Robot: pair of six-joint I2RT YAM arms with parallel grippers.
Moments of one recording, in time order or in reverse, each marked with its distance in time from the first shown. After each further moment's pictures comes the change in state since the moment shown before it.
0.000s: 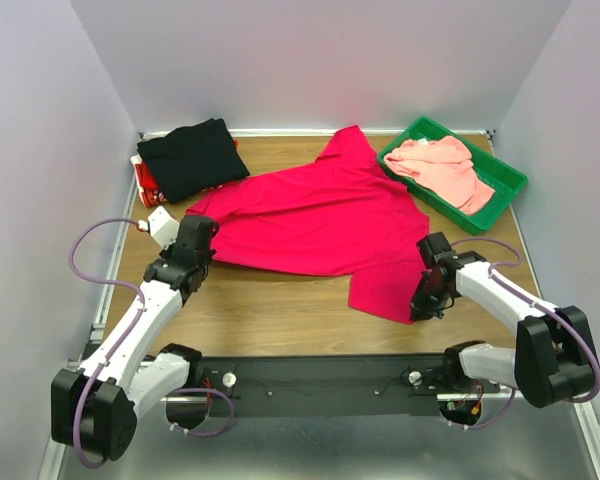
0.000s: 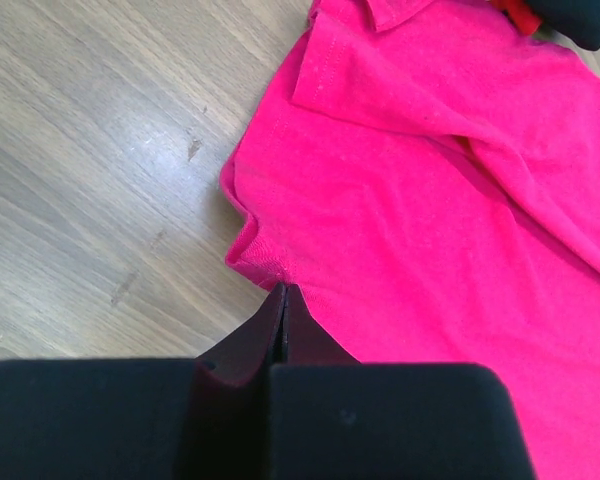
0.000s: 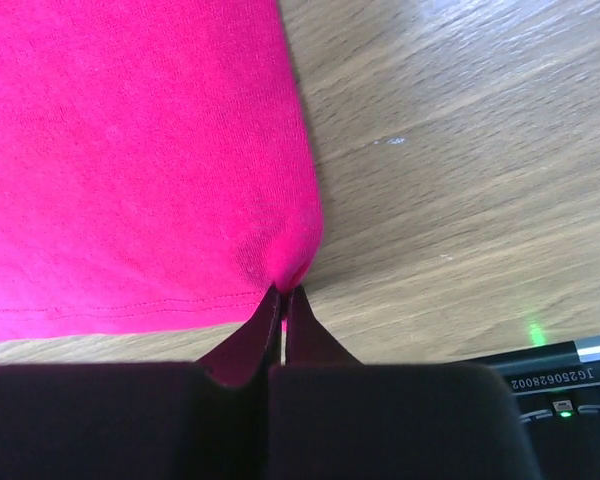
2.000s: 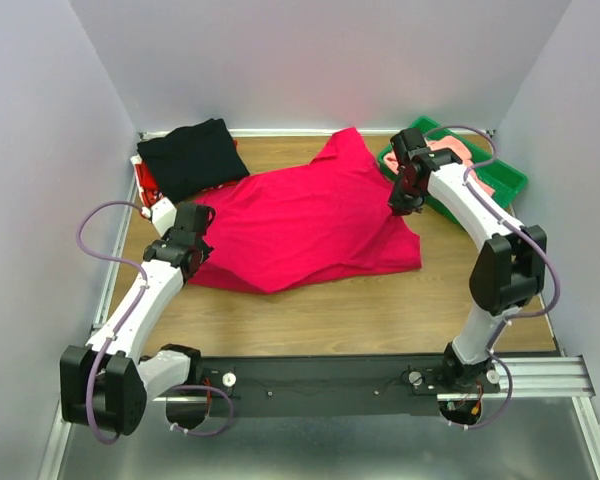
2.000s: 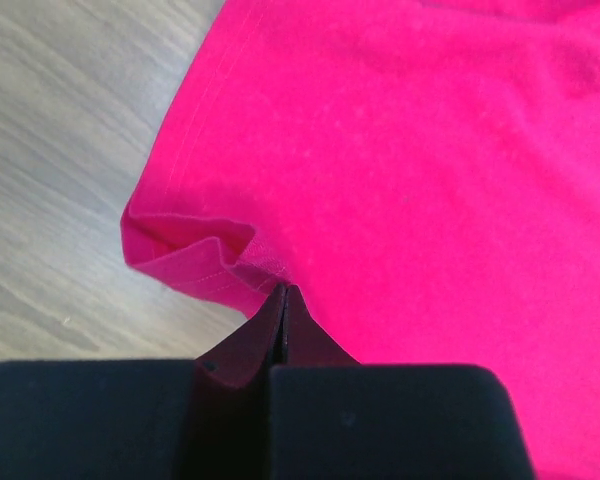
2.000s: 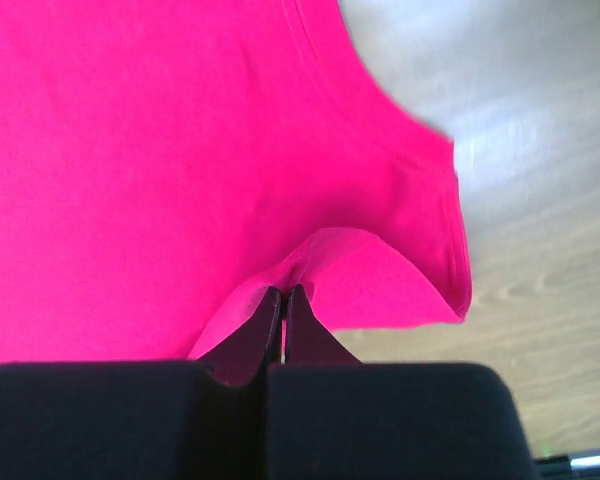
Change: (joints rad) left arm 0.066 0.119 0.112 -0.137 0.090 0.116; right arm 0.046 0.524 0.967 -0.167 0.194 -0.133
